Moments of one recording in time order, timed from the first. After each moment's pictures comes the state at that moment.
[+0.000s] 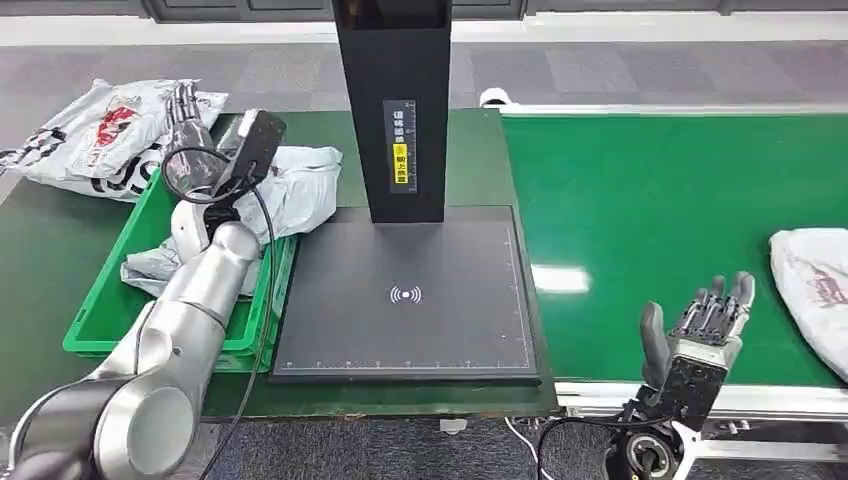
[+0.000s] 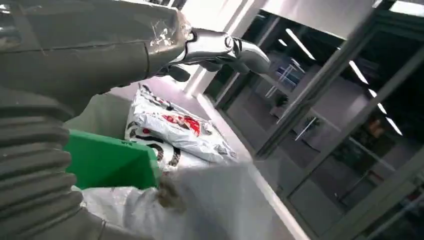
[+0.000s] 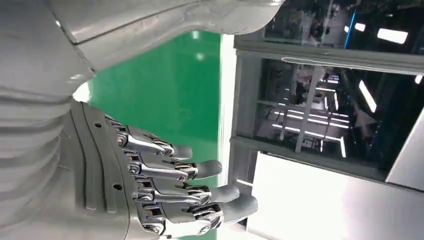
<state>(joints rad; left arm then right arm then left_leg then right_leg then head) -0.96 -0.14 0.26 -0.45 -1.19 0.70 -0.13 0.04 0.32 -0.23 -1.55 0.33 -0.46 -0.51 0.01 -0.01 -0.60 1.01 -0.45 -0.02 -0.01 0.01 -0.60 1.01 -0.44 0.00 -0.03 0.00</state>
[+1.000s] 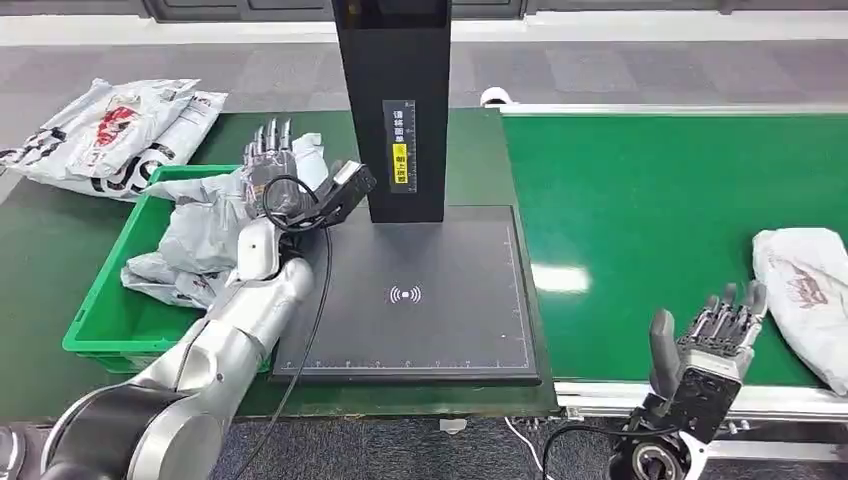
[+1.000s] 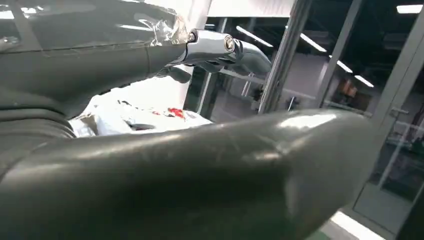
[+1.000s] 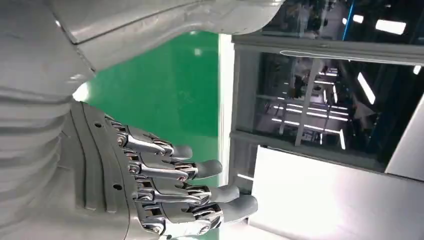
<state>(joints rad) -0.92 -0.22 0.03 -0.34 -1.47 0.65 0.08 0.07 0.32 -0.23 -1.60 0.31 -0.47 -0.52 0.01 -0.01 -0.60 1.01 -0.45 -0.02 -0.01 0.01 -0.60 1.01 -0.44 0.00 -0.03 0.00</state>
